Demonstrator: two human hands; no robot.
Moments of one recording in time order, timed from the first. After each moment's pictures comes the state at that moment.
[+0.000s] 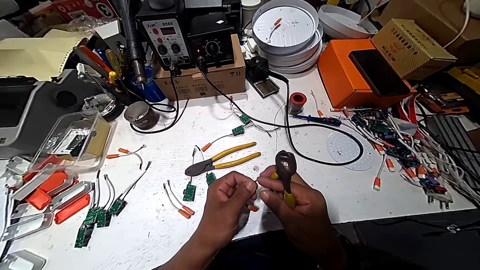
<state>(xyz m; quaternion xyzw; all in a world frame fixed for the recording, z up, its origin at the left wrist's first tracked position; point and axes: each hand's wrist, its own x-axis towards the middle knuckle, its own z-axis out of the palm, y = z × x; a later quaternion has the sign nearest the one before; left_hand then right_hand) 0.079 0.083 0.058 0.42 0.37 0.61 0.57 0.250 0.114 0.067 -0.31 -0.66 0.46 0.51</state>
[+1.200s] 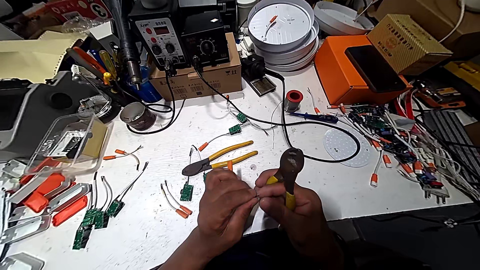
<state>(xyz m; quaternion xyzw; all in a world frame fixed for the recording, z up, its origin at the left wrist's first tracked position) 0.074 0.086 0.041 0.69 0.37 0.60 0.11 0.255 0.109 0.059 -0.24 -0.60 0.56 0.52</state>
